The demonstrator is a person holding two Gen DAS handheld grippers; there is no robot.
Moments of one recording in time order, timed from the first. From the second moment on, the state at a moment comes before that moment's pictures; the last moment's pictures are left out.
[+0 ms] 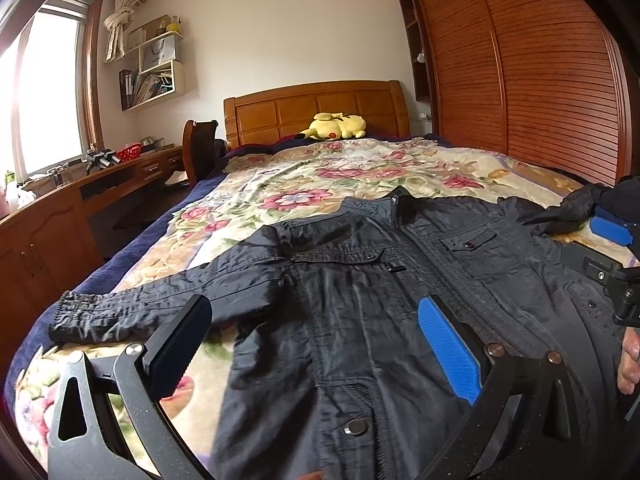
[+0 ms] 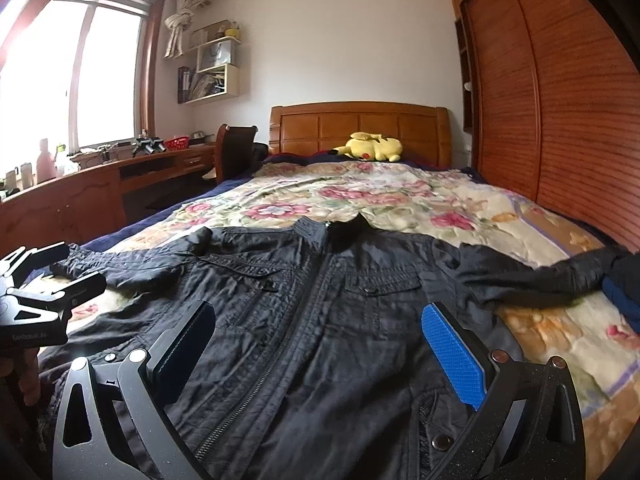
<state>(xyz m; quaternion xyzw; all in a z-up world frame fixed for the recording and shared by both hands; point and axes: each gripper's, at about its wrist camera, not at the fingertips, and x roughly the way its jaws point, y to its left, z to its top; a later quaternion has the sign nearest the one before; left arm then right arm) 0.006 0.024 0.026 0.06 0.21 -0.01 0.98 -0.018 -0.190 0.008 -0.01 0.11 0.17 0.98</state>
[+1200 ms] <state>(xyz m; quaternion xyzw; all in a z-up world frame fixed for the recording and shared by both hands) 0.041 0.178 0.002 0.06 0.30 0.04 0.95 0.043 -0.119 0.002 -0.03 0.18 0.26 0.95</state>
